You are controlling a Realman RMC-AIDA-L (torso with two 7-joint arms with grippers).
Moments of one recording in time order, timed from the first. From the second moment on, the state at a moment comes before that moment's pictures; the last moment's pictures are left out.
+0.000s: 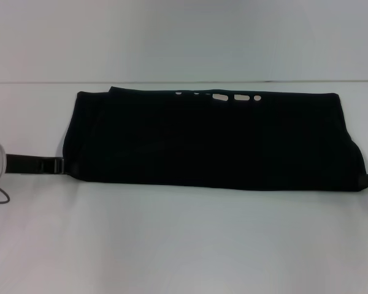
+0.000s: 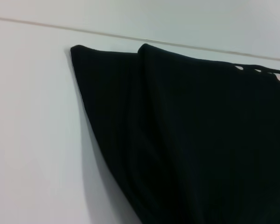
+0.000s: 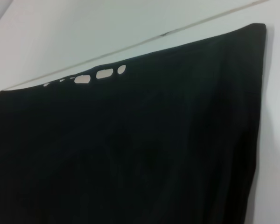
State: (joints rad) left arm -0.61 -2.05 0.66 0.76 2.45 1.18 -2.23; right arm 0.56 1.92 -0.49 -0.49 -2.32 -1.21 2.01
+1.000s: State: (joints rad) left arm -0.53 -2.04 0.48 0.80 2.43 1.34 -2.15; right arm 0.52 1.92 -0.42 -0.50 -2.31 -1.29 1.94
